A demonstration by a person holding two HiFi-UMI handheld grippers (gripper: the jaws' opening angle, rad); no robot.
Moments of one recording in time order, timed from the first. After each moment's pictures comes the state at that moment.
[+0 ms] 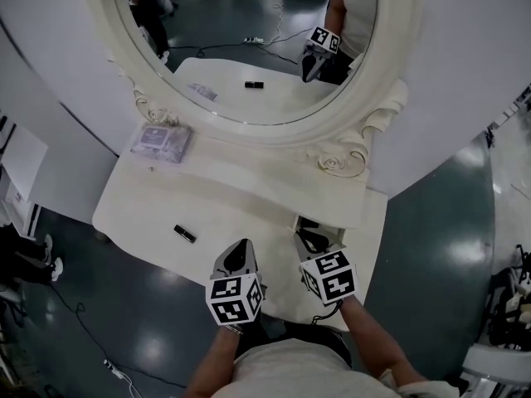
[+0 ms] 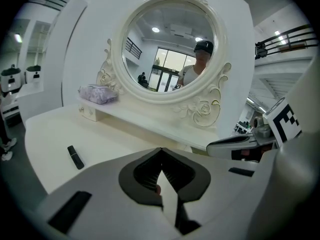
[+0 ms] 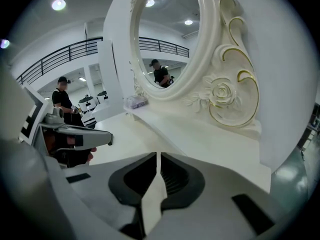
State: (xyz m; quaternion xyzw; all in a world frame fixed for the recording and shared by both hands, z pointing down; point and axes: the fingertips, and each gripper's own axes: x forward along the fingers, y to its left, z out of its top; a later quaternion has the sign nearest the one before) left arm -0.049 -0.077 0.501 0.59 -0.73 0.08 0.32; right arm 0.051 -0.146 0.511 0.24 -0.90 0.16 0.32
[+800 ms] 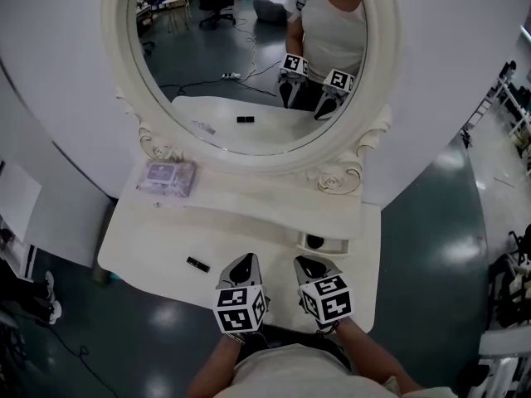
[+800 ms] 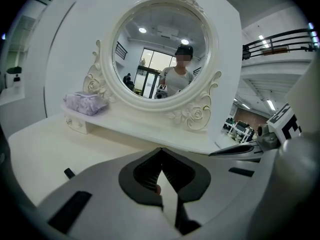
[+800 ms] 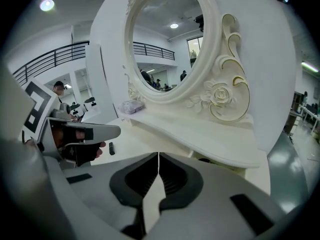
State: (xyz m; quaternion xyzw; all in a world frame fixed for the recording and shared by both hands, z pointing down) left arm -0.077 -0.081 0.480 0.66 -0.68 0.08 0.30; right arm 0.029 -0.108 0.498 0.31 -0.88 0.19 0.30
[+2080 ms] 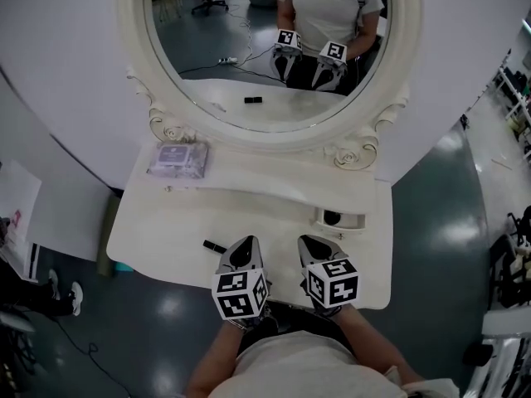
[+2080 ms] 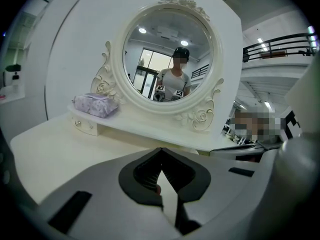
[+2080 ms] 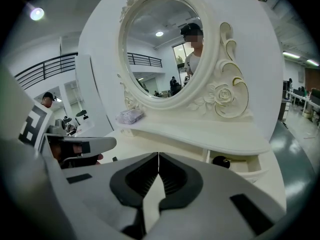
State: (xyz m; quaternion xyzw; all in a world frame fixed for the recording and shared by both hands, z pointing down) left arm -0.125 -0.056 0.476 0.67 -0.67 0.08 0.29; right arm -0.013 -0.088 0.485 0.37 -0.87 0.23 0.24
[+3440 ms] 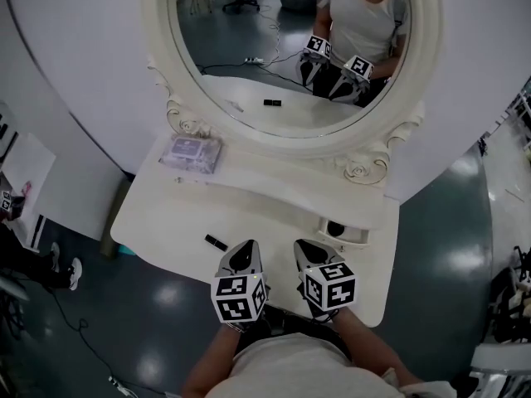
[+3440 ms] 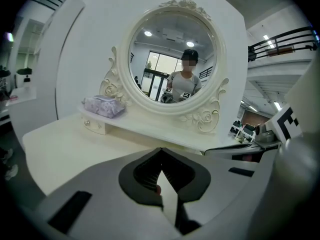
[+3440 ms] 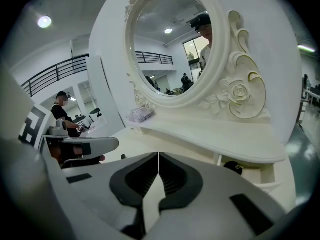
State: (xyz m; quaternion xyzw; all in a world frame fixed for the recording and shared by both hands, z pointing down) left arm -0.121 -0.048 0.475 0.63 -0.71 0.07 0.29; right arm -0.024 -0.093 0.488 0.29 -0.90 0.23 0.24
